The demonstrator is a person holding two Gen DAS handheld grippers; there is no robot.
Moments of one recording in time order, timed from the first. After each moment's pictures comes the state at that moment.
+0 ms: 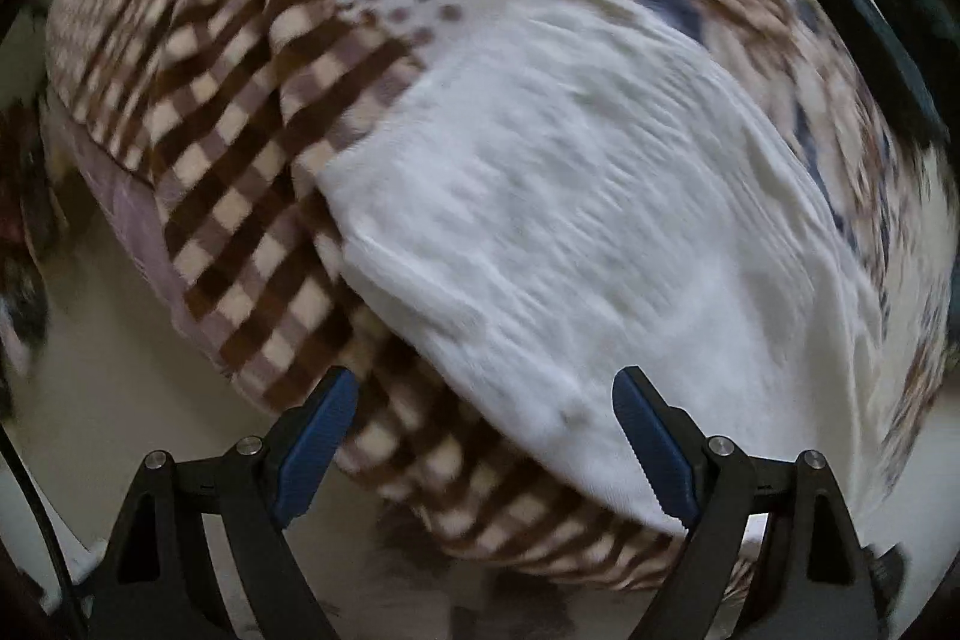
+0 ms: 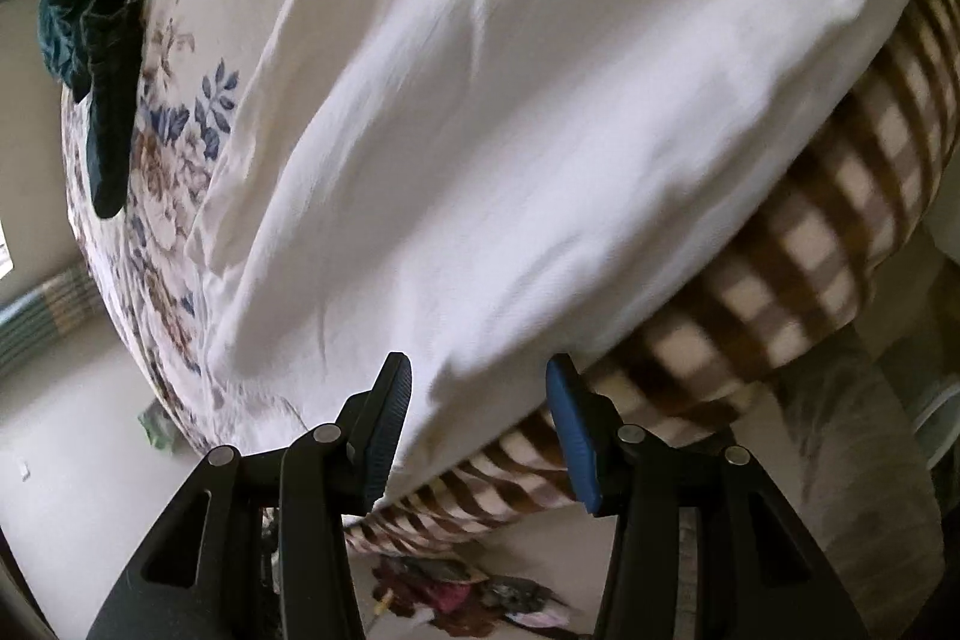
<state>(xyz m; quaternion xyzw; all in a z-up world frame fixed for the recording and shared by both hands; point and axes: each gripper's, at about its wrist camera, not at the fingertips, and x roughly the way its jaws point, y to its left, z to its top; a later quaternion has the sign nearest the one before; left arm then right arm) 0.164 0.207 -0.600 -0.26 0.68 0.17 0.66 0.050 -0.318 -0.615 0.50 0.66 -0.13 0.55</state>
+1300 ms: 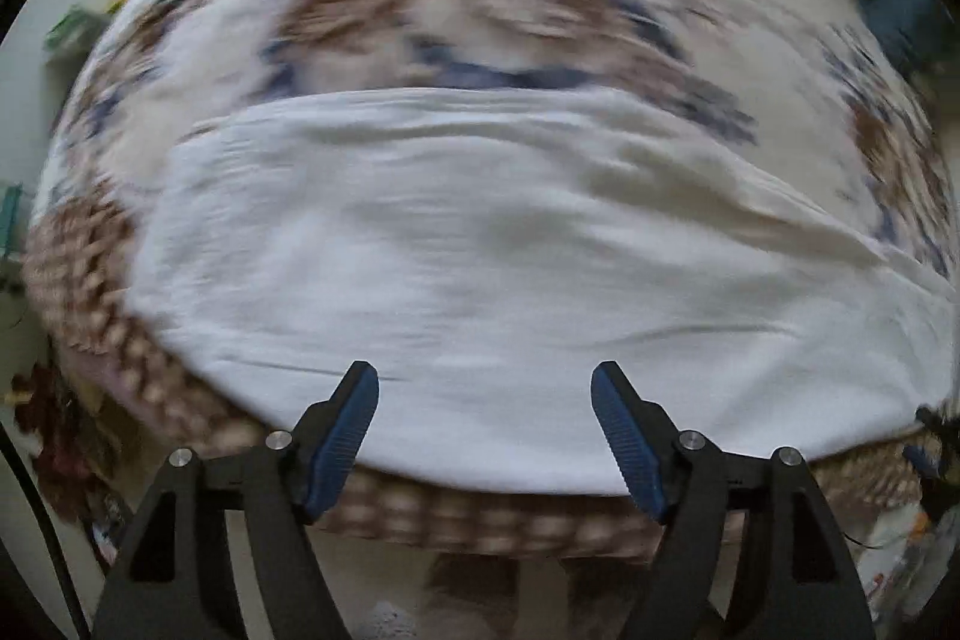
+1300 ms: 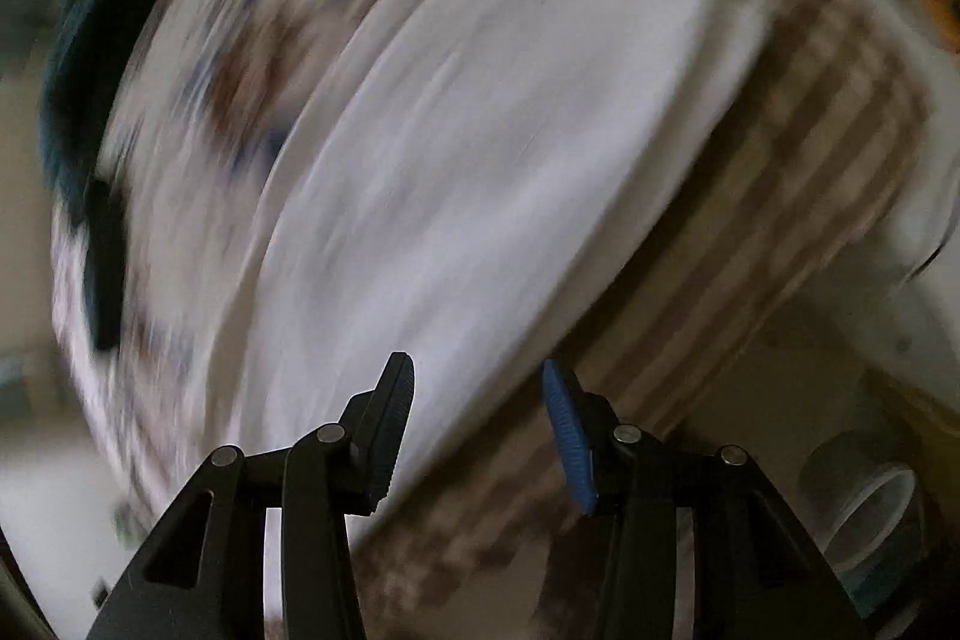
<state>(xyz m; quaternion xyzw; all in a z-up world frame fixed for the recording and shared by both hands) 0.191 -0.051 -0.535 0.00 0.66 0.03 0.75 -0.022 -0.524 -0.558 0.45 0.56 -0.26 0.64</state>
